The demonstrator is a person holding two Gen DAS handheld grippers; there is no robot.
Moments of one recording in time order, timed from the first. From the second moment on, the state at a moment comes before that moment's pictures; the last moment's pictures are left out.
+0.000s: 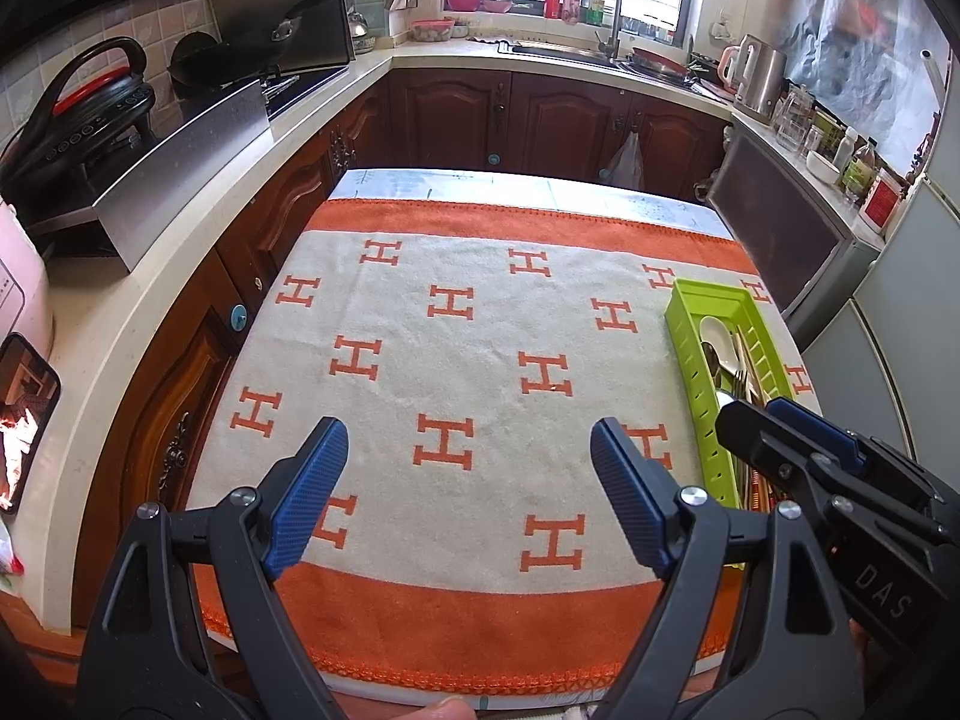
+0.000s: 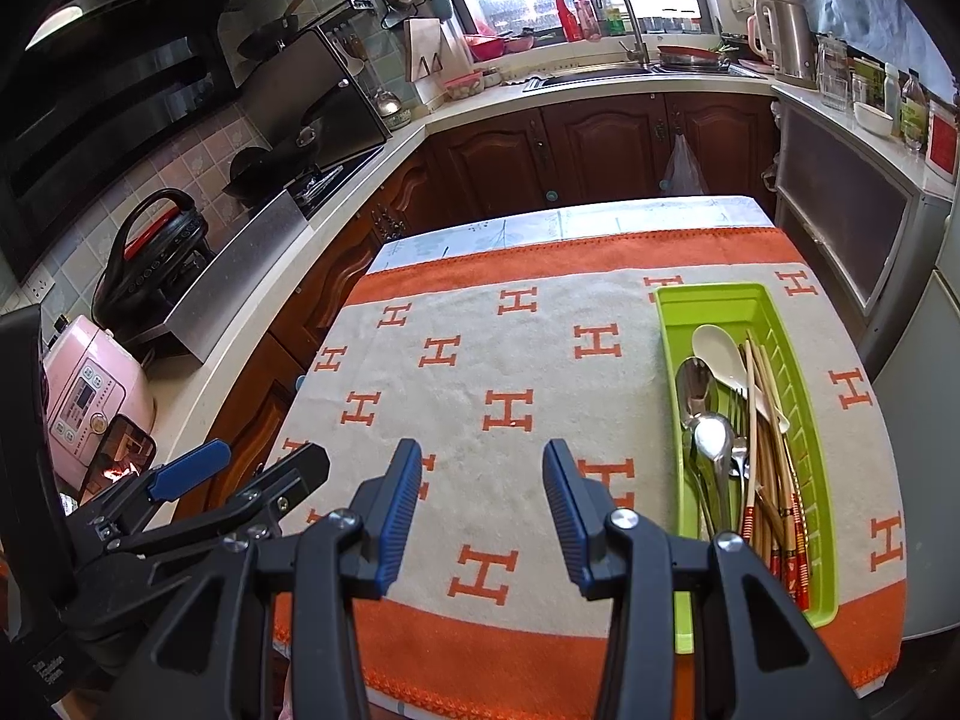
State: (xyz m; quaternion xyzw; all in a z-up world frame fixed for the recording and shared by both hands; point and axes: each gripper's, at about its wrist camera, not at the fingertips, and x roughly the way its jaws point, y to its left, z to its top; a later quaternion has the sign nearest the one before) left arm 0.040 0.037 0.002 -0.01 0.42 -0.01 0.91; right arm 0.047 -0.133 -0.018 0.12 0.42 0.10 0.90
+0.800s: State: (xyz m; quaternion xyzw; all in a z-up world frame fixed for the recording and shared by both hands) left arm 0.041 0.037 0.003 -0.01 0.42 -0.01 0.91; right arm 0.048 -0.132 -0.018 0.13 0.41 0.10 0.90
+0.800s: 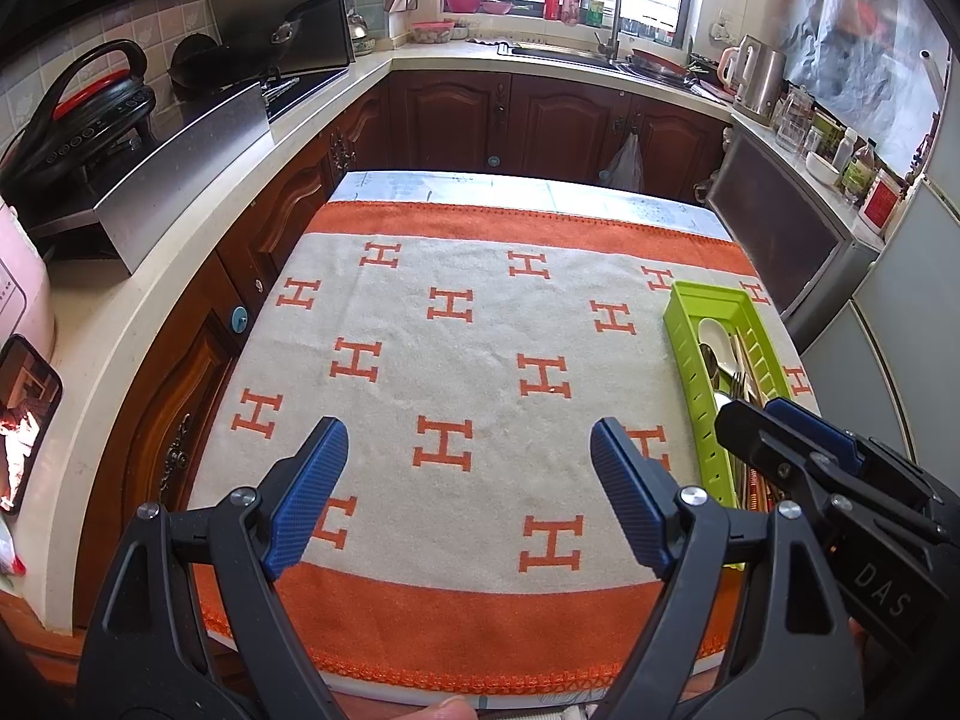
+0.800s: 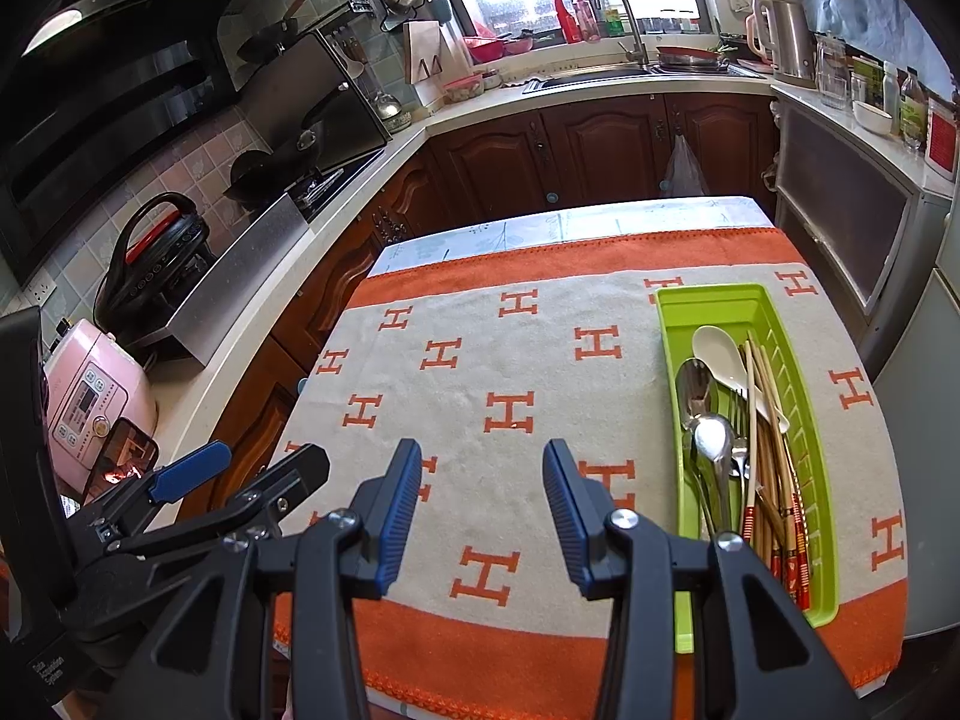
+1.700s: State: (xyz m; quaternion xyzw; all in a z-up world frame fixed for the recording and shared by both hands) left arm 0.041 0.038 0.004 -0.01 0.43 -0.01 0.90; right arm 0.048 -0.129 -0.019 0.13 0.42 0.10 0.89
